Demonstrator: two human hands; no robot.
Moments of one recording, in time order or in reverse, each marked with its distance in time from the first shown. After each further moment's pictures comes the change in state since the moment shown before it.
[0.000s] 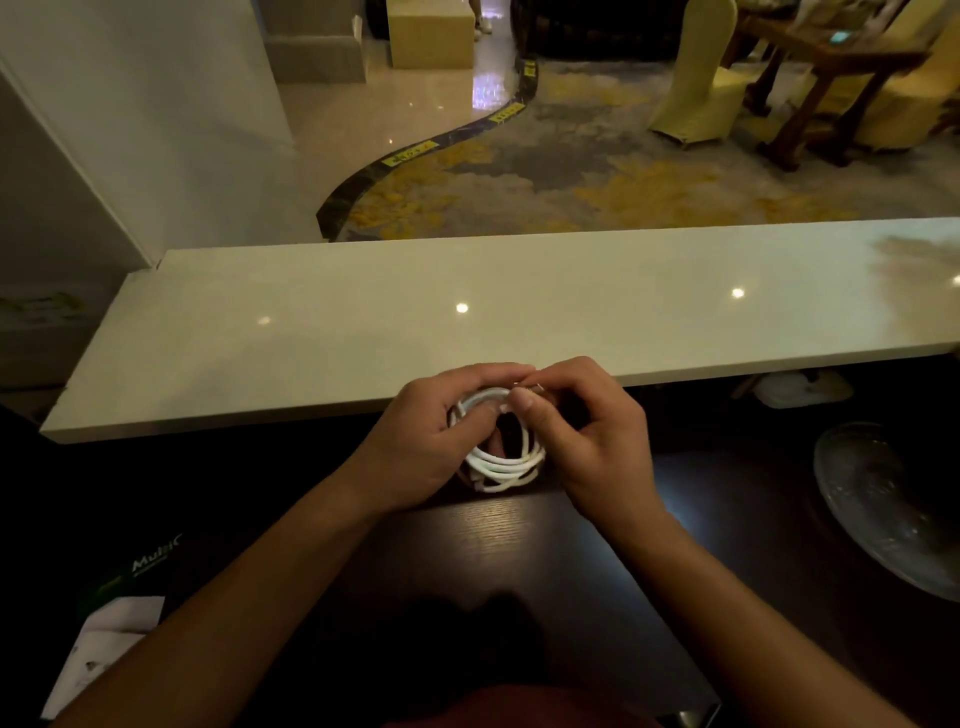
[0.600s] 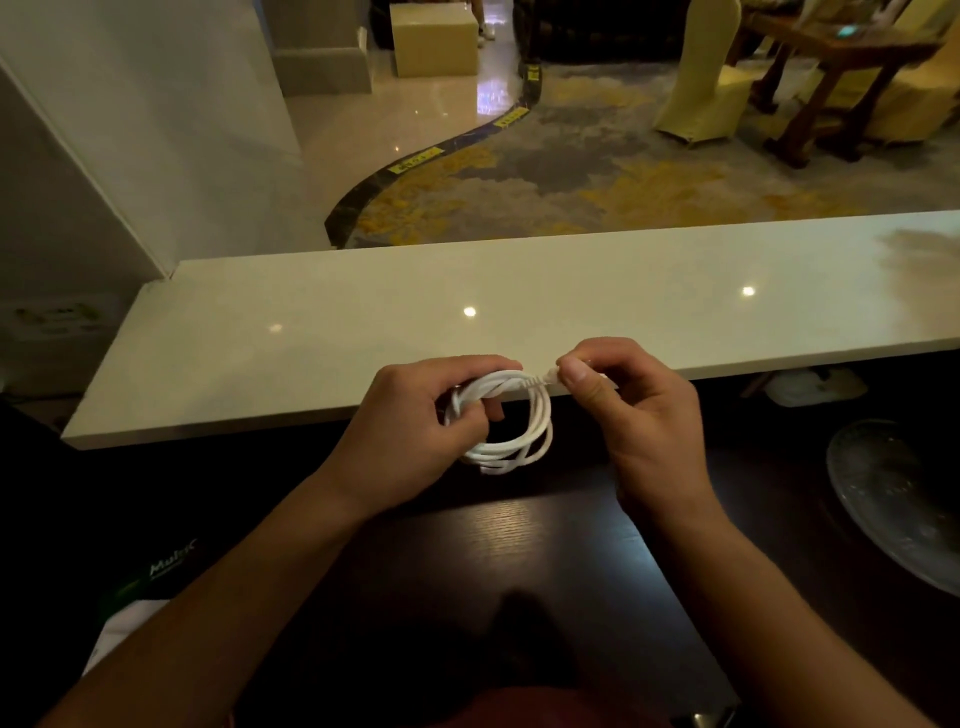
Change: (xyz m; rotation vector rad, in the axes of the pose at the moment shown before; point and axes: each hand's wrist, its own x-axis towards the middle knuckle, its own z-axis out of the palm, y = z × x) left_hand -0.006 0.020 -0.015 0.225 0.098 0.095; right_hand 0.009 -0.013 -0.021 0.301 0.064 0.154
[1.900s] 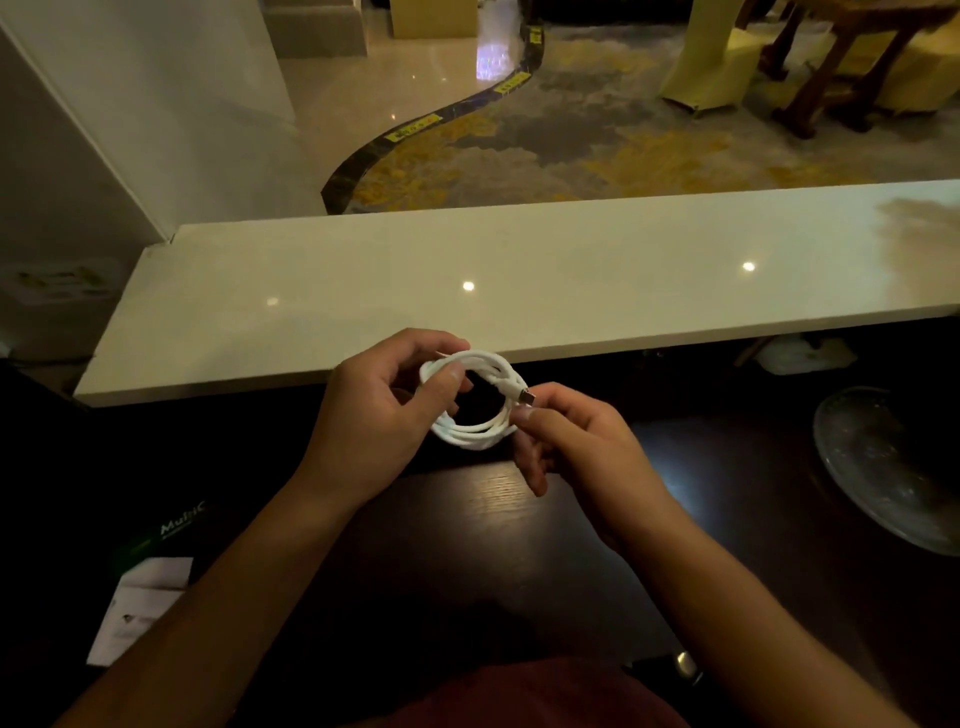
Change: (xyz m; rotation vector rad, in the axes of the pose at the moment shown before) left_hand -0.037 -0.004 0.001 -0.211 0.175 -0.165; right_hand -0.050 -0.001 0.016 0.174 -0.277 0.470
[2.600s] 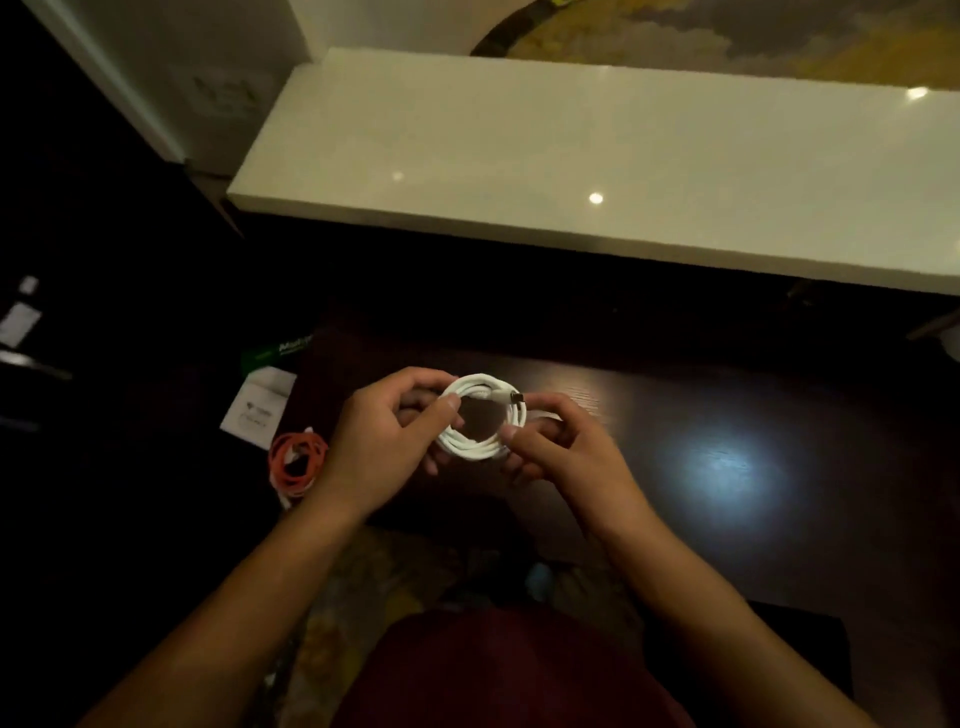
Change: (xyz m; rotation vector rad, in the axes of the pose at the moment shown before) left_hand -0.149 -0.050 0.000 0.001 0.216 -0.509; right_hand -0.051 0.099 0.029 0.023 -0.164 0.313
